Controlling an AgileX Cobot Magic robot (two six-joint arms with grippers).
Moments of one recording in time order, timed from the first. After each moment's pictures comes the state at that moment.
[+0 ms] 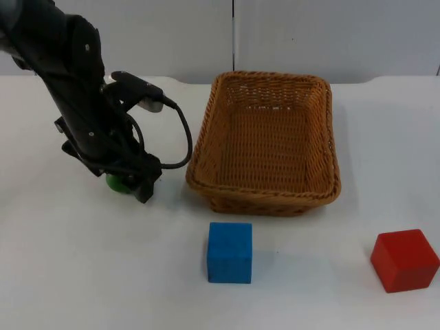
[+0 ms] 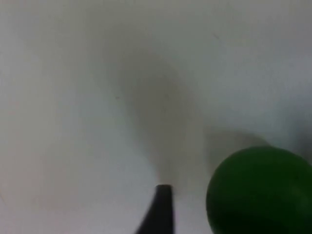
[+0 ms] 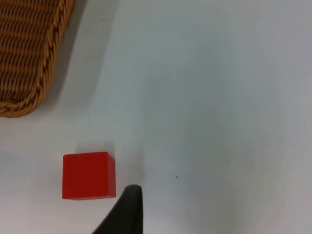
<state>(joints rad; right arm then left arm) 0.05 0.91 -0.71 0.03 0.75 -0.05 -0.27 2.21 -1.38 -0.02 0.60 0.33</state>
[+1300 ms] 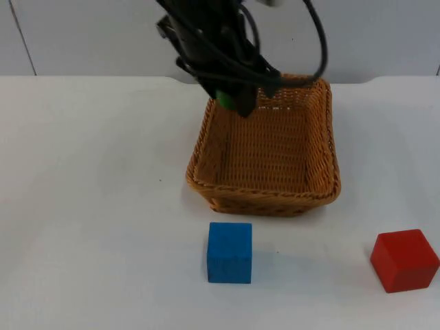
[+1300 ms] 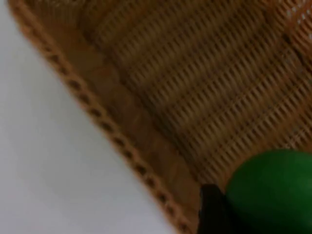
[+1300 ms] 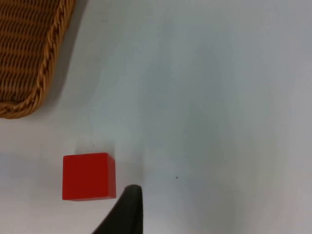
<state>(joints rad) 0.05 0.91 -0.71 0.03 0.75 -0.05 -0.56 2.13 -1.74 -0.03 0.86 0.24</state>
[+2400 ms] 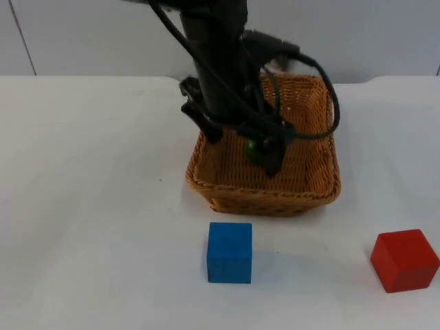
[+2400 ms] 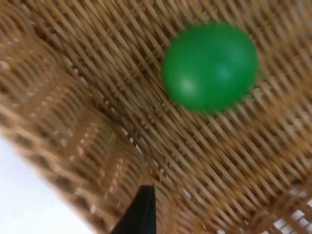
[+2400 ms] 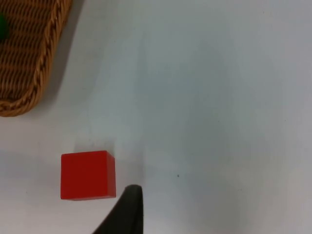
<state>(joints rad) 0.05 0.91 -0.68 0.03 0.72 -0.04 -0.58 2.26 -1.80 -0.07 0.95 0.21</state>
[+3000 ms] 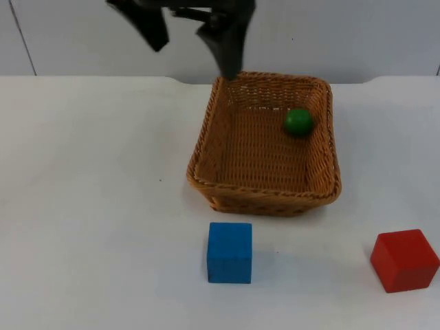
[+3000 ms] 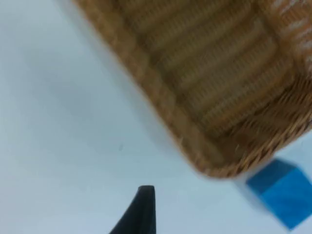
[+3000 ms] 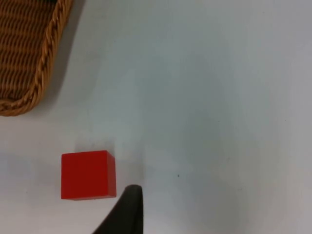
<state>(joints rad) 0.05 0.91 -0.68 0.03 0.72 -0.04 -0.50 1.90 -1.71 -0.08 1.13 0.18</state>
